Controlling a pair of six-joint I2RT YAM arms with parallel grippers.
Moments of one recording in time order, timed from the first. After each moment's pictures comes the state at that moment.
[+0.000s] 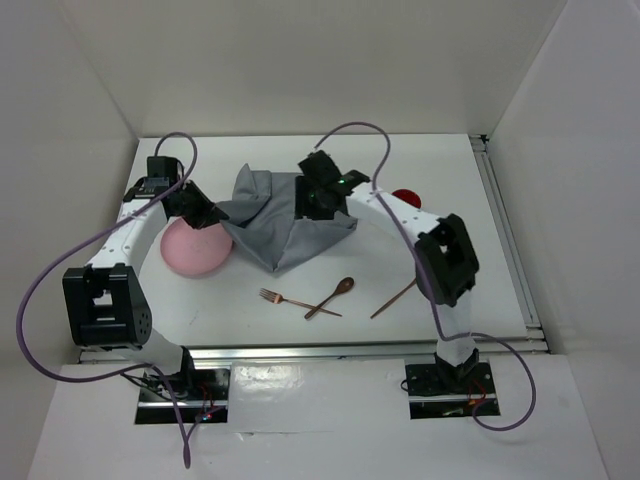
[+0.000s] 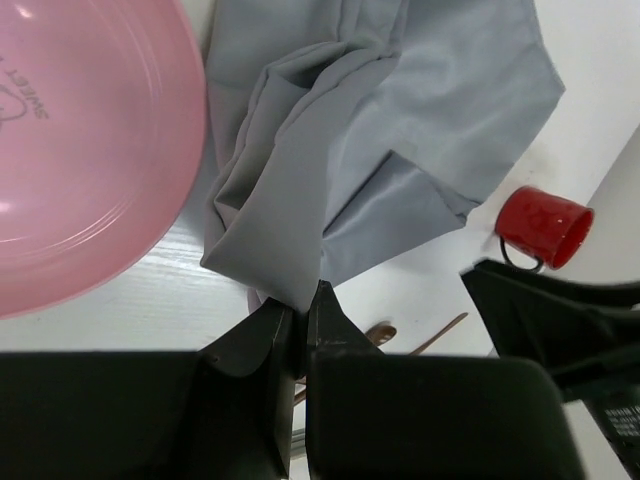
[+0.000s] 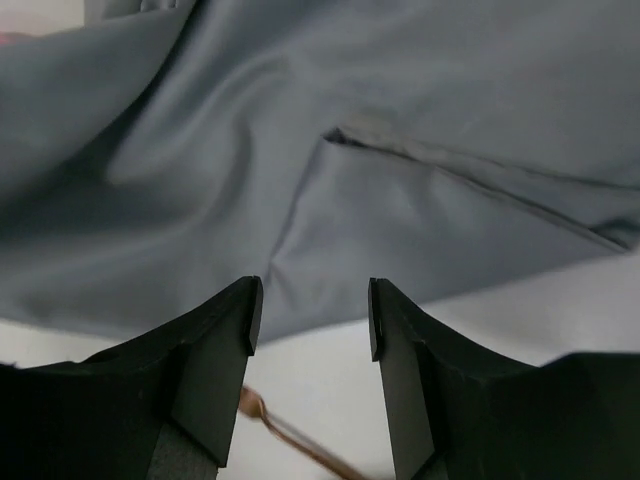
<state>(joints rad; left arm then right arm) 0.08 1.54 1.22 -0.62 0.37 -0.75 0.65 1.92 1.62 -0.57 0.04 0.60</state>
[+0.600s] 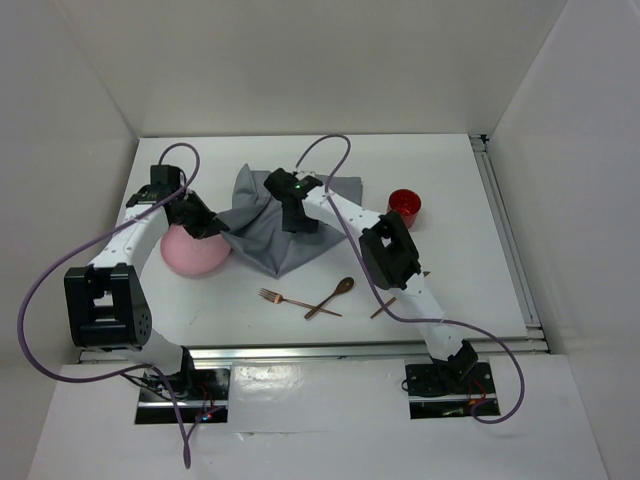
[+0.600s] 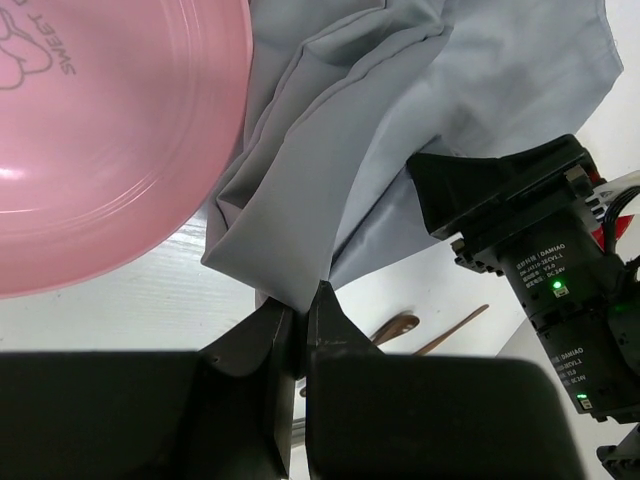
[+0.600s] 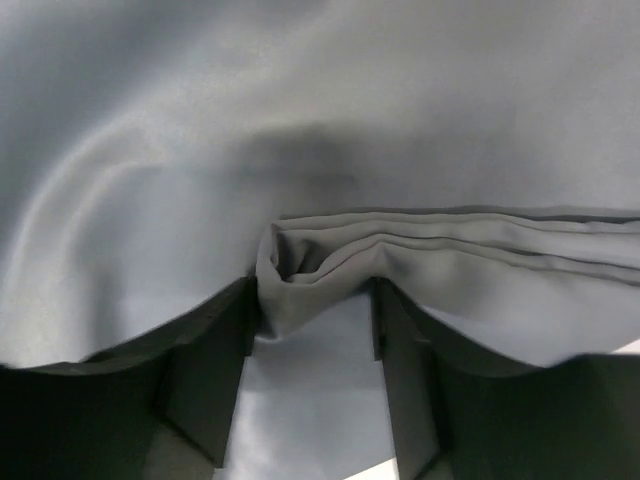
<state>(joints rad) 0.08 1.54 1.15 -0.64 0.36 -0.73 0.76 2.48 2.20 -0.91 0.35 0.74</state>
